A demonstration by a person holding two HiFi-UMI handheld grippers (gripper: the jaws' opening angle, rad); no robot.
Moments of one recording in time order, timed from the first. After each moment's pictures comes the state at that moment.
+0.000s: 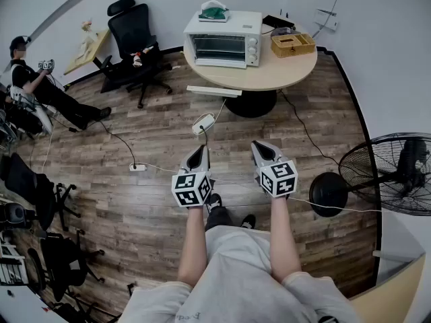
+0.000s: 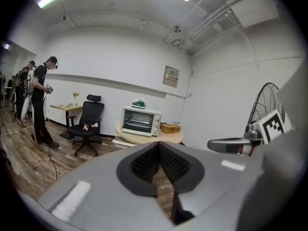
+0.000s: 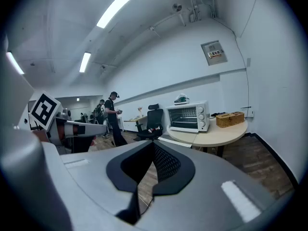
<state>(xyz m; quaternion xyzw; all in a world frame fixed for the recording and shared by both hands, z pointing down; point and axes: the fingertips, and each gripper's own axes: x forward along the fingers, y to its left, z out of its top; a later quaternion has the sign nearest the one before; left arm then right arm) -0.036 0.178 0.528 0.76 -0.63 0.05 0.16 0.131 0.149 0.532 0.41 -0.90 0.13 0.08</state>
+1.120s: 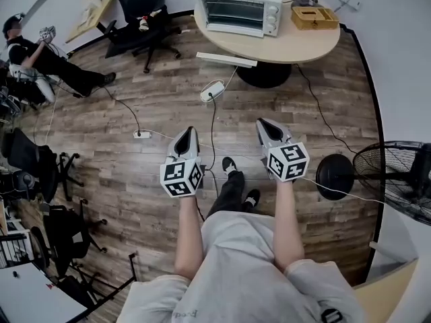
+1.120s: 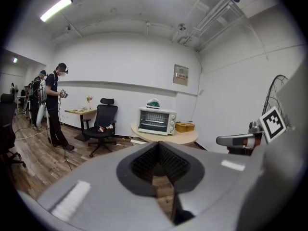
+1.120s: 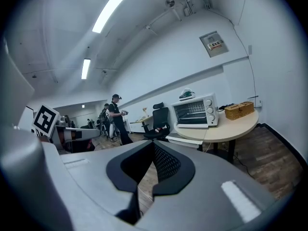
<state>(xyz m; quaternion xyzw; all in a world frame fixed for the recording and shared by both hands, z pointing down) -0.110 0.197 0.535 0.72 -0.68 0.07 0.14 0.095 0.136 0.543 0.38 -0.91 0.17 0.06</state>
